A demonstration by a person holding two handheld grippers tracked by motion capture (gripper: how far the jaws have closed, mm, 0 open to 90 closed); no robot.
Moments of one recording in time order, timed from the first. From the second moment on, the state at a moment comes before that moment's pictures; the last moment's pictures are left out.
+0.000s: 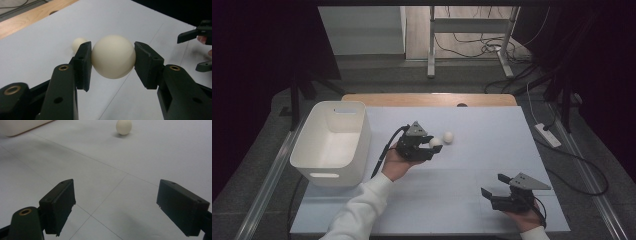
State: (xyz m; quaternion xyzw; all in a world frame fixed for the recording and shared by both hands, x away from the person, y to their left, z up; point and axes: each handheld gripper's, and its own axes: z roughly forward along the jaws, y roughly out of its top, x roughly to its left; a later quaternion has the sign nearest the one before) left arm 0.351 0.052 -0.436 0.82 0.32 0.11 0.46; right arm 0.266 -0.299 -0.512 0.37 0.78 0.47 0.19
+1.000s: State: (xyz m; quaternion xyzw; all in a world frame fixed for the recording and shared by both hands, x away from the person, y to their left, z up) left arm 0.348 0.068 -0.410 0.79 0.33 0.14 0.50; right arm 0.265 -0.302 -0.512 0.37 0.77 0.47 0.19
